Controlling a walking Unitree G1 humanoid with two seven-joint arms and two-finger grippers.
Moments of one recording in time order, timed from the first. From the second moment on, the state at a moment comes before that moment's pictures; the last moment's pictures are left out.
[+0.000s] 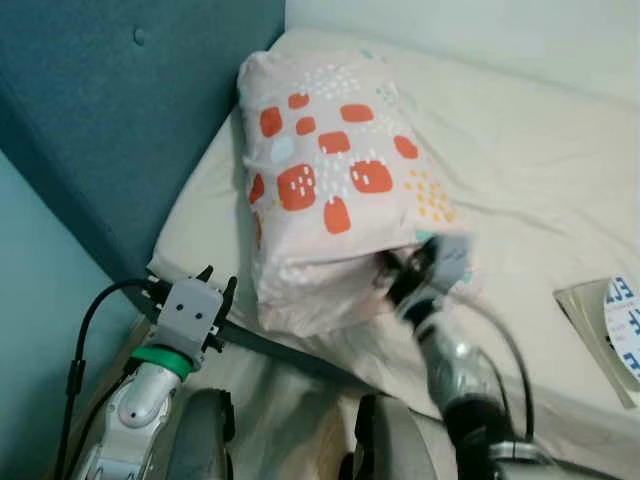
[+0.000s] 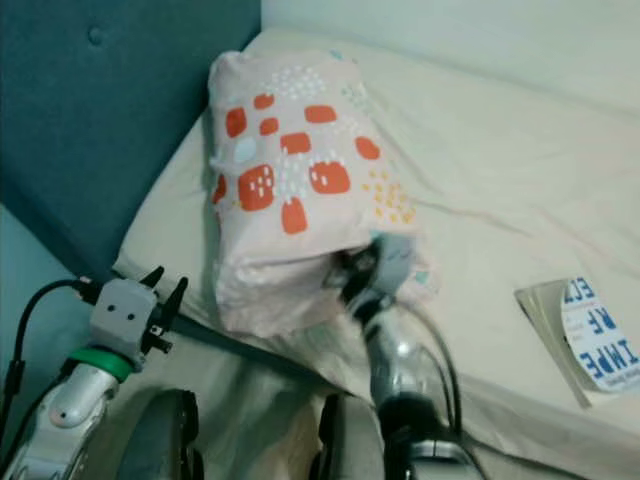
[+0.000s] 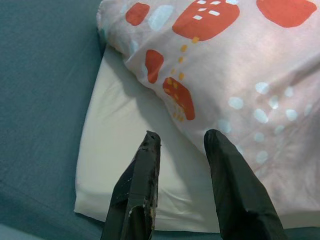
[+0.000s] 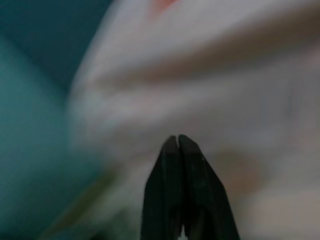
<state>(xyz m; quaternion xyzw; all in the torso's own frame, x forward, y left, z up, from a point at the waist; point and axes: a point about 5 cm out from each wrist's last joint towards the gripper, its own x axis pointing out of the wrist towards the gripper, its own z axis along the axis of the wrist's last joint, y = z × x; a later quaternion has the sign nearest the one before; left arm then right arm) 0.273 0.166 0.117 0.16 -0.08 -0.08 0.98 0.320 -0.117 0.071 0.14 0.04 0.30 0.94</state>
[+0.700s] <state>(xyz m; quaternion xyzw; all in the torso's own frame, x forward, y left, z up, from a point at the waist) 0.274 0.150 0.112 0.15 -0.08 -0.12 0.98 0.374 -0.191 0.143 0.15 -0.02 0.06 0.99</state>
